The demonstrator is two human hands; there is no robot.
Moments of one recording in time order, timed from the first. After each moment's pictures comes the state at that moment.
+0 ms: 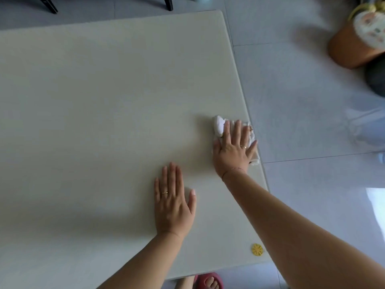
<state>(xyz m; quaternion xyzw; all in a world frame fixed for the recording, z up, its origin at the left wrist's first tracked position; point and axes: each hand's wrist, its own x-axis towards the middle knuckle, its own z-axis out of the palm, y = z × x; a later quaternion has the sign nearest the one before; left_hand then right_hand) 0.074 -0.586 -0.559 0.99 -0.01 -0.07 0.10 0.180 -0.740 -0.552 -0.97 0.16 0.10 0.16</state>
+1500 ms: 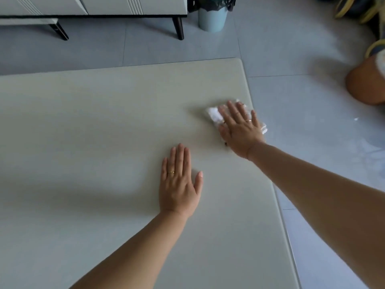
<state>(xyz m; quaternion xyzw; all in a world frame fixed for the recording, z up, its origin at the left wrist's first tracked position) 0.307 -0.587 -0.564 0.99 -0.04 -0.03 0.12 0.429 -0.776 -0.556 -0.99 -0.06 0.11 0.09</state>
